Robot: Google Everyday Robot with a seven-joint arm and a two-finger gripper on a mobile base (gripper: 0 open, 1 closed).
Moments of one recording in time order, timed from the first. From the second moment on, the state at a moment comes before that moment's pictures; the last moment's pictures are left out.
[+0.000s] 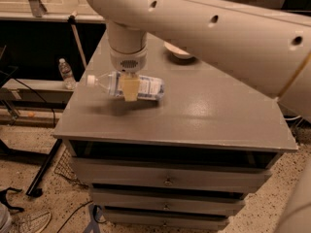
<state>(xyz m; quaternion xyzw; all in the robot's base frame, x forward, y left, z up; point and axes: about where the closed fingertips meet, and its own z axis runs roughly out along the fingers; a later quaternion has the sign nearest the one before) 0.580 0.059 0.872 -0.73 0.66 -0.07 0.12</state>
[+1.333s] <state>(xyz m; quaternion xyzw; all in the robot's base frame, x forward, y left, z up) 0.574 0.068 0.863 -0.76 0.64 -0.07 0.09</state>
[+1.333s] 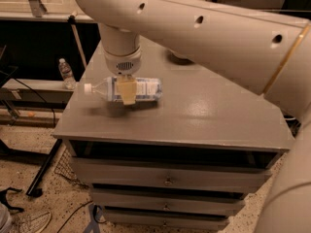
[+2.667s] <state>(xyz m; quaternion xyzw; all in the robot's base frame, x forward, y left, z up) 0.591 0.002 0.857 -0.75 0.65 -0.02 0.11</state>
